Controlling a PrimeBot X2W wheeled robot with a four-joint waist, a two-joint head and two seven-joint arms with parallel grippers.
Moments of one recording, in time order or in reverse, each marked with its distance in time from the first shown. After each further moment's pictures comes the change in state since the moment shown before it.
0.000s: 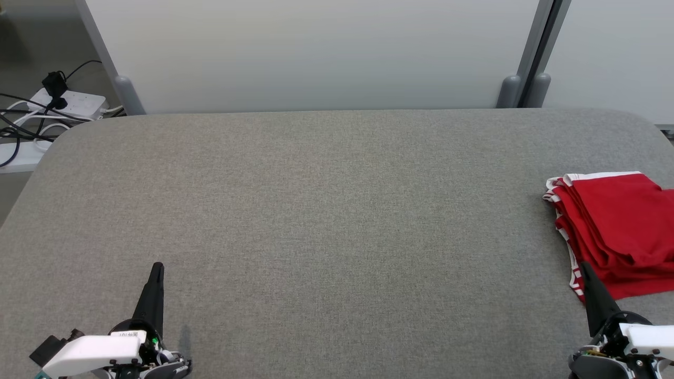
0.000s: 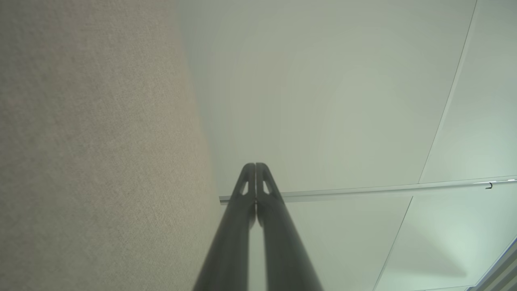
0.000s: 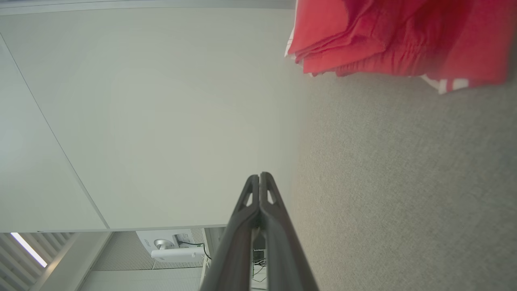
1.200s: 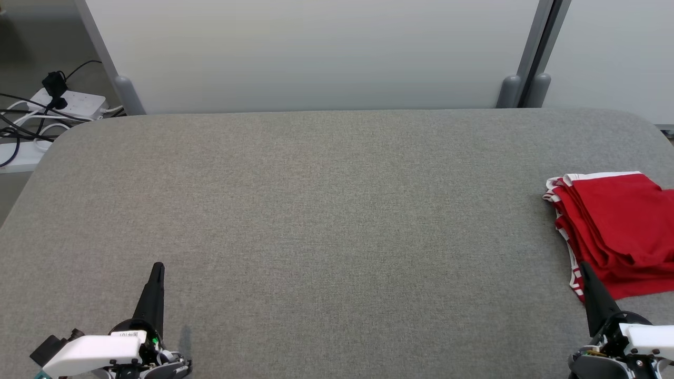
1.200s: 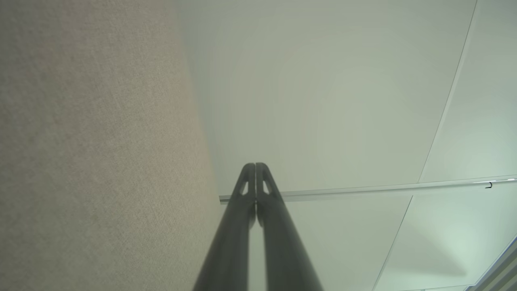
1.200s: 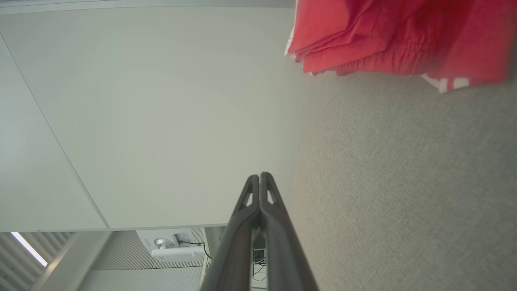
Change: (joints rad) left arm 0.000 0.000 0.000 0.000 0.000 0.000 0.003; right arm 0.000 0.001 -0.001 0.000 0.000 0.000 0.004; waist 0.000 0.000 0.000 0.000
